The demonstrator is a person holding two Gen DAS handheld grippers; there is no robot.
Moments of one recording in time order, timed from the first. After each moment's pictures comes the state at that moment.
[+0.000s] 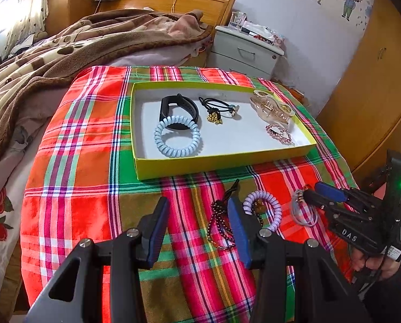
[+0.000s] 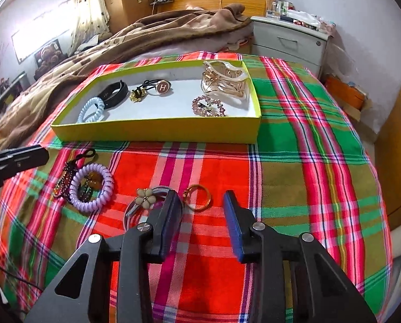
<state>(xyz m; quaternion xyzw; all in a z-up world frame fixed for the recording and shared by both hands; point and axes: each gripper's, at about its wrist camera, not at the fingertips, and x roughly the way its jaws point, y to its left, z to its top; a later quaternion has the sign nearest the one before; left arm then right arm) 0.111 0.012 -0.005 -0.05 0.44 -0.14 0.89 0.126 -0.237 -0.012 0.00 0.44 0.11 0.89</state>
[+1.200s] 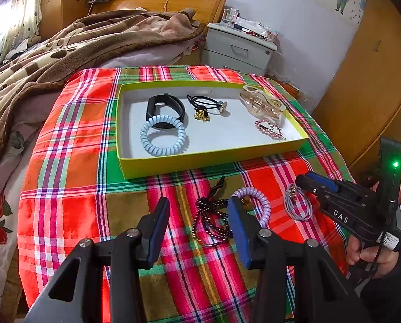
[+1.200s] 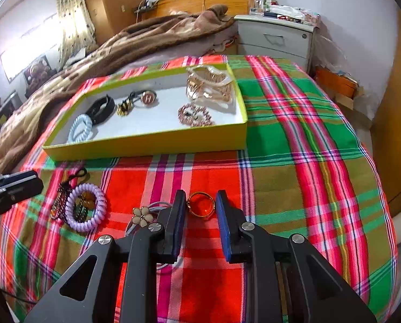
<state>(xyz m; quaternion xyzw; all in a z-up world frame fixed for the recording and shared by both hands) 0.106 -0.004 -0.001 -0.04 0.44 -0.15 0.88 0.132 -0.247 -0.009 0.04 0.43 0.07 0.90</state>
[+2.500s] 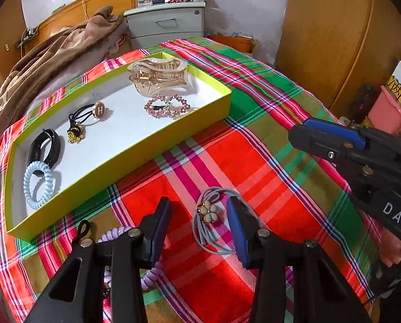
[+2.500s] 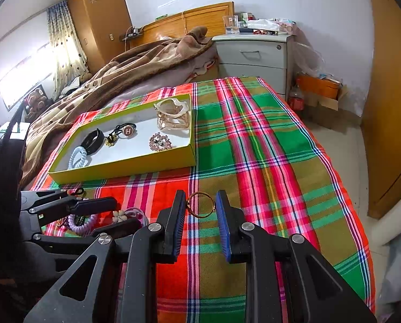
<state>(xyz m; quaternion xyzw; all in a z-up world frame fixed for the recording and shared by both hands) 0.121 -0.148 -0.025 0.13 0.46 -0.24 0.84 0.107 -0.298 0.015 0.08 0.39 0.05 0.92</state>
